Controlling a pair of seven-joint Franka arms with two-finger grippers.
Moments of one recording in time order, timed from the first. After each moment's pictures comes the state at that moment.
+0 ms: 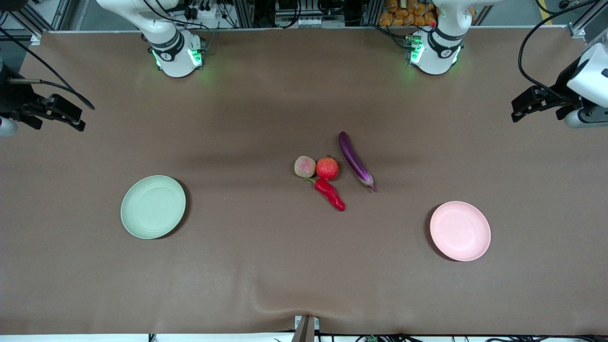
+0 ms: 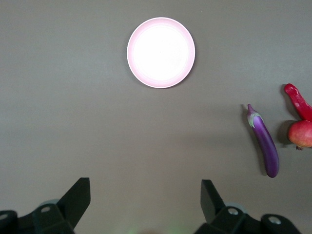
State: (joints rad) left arm 0.08 -0.05 -0.17 -1.60 0.03 1.54 -0.12; right arm 0.04 -0.01 -0.01 -1.53 0.00 1.53 0.09
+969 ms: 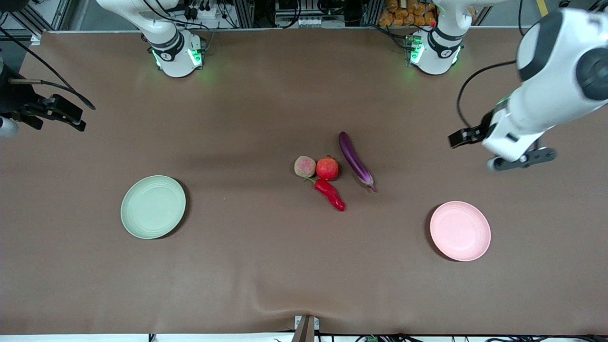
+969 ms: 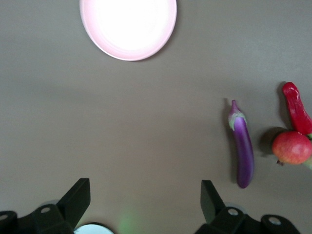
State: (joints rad) left arm 0.02 0.15 -0.29 -1.69 0.00 1.66 -0.48; right arm 0.04 -0.01 -0.01 -1.54 0.00 1.53 0.09
